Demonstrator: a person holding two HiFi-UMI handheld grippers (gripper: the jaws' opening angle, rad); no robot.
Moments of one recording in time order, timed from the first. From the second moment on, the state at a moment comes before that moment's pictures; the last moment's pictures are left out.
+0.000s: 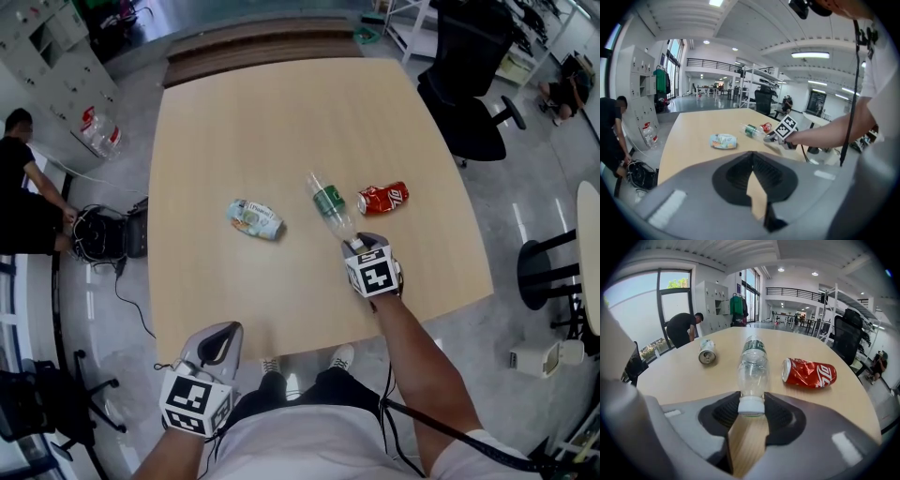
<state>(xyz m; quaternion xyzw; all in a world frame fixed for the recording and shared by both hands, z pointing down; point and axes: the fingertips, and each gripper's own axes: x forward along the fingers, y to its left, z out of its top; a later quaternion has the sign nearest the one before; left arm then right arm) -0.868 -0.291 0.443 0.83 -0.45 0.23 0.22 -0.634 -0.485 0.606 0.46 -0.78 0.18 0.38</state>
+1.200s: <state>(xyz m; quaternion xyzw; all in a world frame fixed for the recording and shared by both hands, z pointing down) -0.725 -0.283 0.411 0.96 -0.13 0.21 0.12 -0.531 -0.271 0.442 0.69 -0.66 0.21 0.21</state>
